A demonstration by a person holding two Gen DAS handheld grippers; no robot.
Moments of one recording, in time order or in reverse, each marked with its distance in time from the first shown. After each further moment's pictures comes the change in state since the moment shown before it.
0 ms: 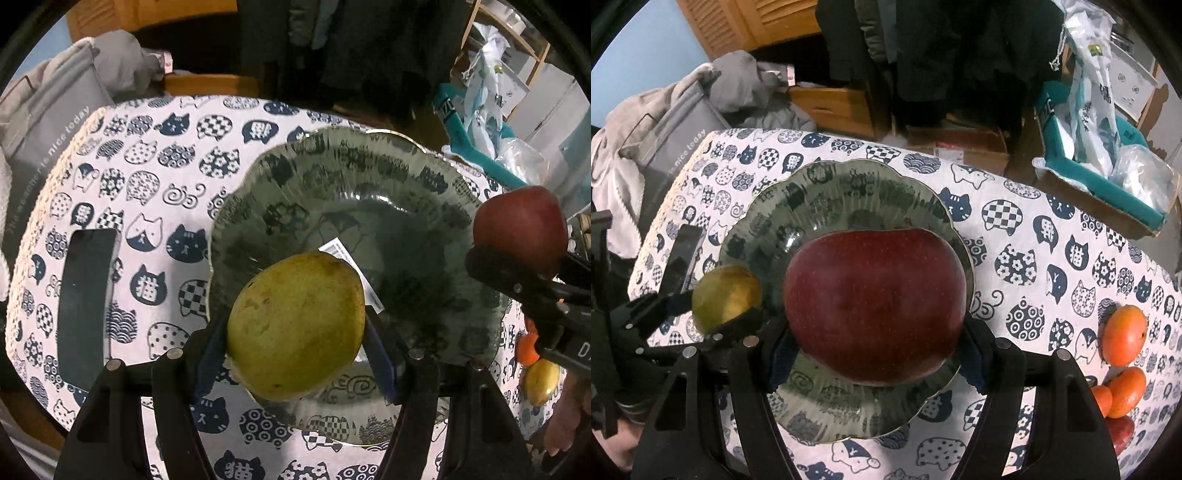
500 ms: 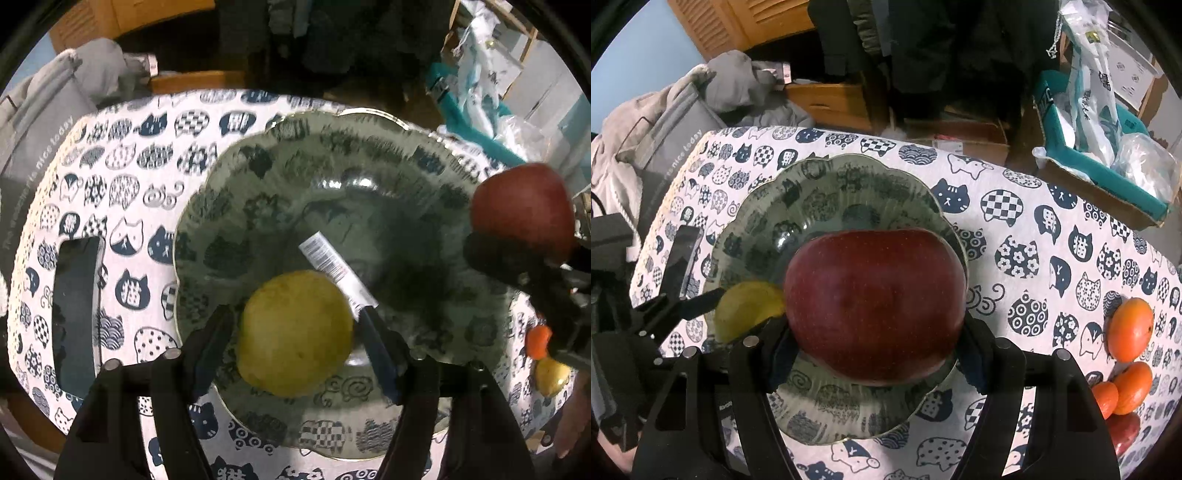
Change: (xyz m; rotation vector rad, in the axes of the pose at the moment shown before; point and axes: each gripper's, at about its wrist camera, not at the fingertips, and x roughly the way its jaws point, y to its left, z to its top) left arm 0.010 -0.018 0.002 0.061 0.013 0.020; right arm 0.005 -0.006 -0.001 0.024 0.015 0.014
